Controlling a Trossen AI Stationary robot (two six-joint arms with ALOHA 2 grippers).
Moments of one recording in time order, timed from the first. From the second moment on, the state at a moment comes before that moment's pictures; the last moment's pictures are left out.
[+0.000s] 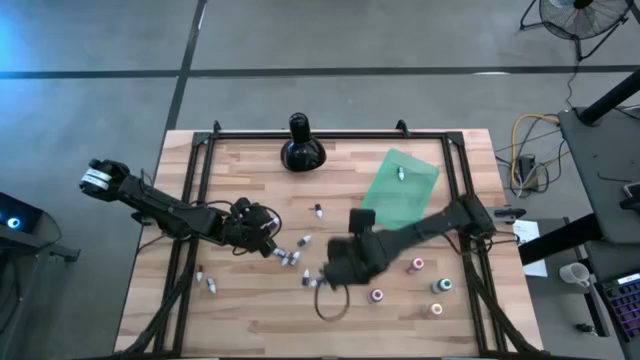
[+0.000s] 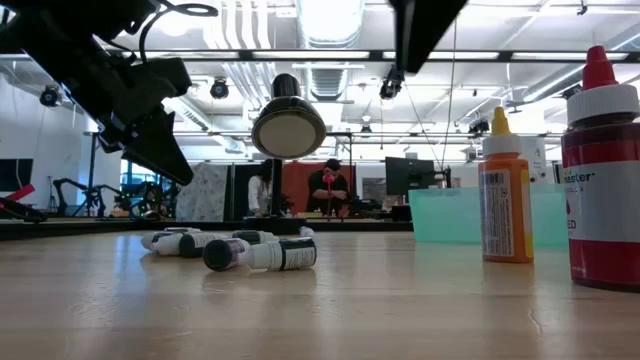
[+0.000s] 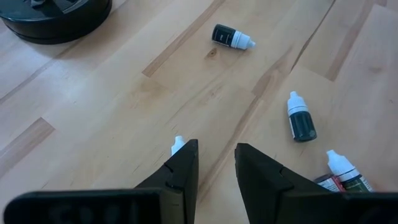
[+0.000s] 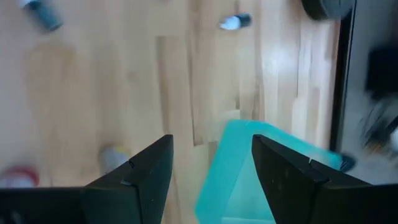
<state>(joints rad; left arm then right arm) -0.30 1.20 0.55 -0.29 -0.59 -0.76 0.41 2.09 2.05 -1.57 0.49 0.45</state>
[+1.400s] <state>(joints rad) -0.30 1.20 0.55 -0.28 -0.58 -0.76 0.61 1.32 1.15 -1.22 0.08 2.06</state>
